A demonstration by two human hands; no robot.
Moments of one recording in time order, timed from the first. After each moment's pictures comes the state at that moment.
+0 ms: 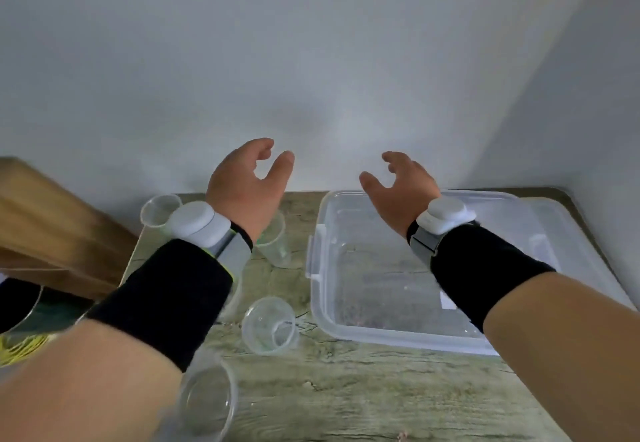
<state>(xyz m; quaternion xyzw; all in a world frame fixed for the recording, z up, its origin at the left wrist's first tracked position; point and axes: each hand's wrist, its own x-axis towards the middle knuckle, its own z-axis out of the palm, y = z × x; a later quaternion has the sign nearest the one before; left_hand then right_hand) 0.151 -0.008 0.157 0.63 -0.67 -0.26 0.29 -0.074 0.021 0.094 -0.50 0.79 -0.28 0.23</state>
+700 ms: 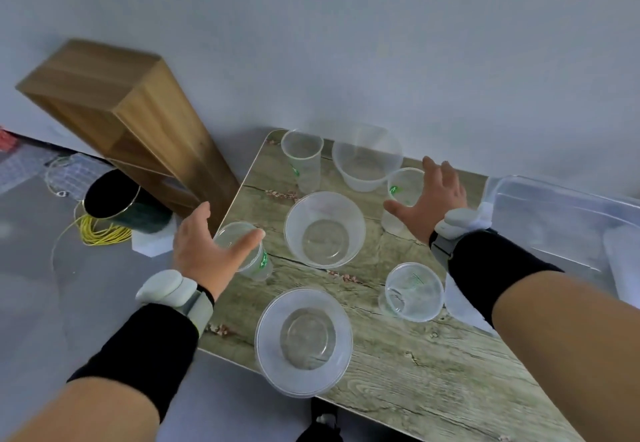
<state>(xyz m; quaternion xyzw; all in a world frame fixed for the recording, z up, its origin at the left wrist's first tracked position) 0.469 0.072 0.030 0.81 -0.49 -0.24 0.22 0.133 -0.011 0.005 -0.59 0.77 -0.11 0.19</state>
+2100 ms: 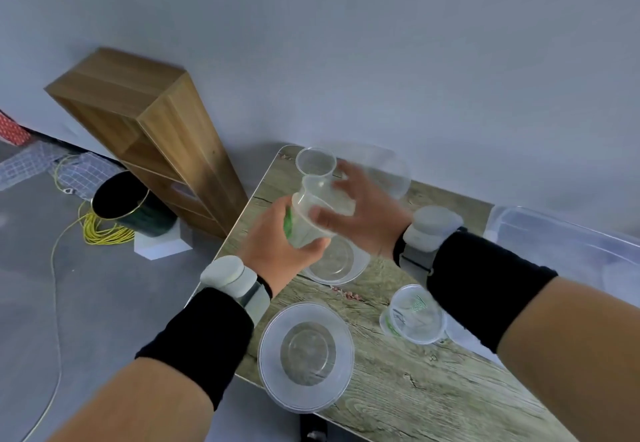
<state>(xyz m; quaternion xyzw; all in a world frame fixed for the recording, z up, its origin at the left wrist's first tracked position) 0.412 0.046 0.048 0.66 -0.61 -0.30 0.31 0.233 0.003 0.101 -0.69 0.56 -0.18 0.43</state>
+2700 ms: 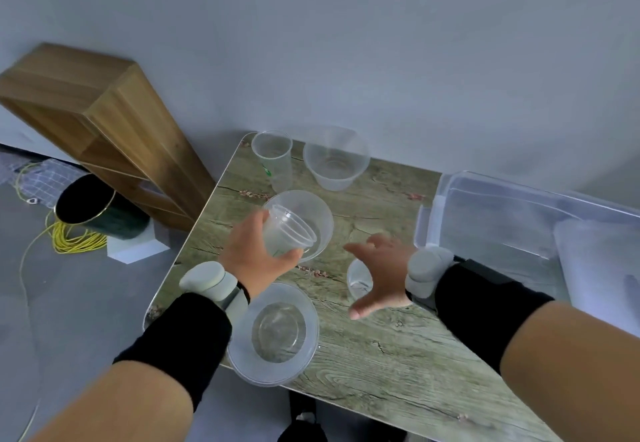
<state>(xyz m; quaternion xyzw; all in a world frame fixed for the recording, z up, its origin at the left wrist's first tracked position) 0.376 0.075 0.018 0.70 -0.63 -0.30 0.18 0.125 0.074 0.039 -0.74 0.55 0.24 0.30</state>
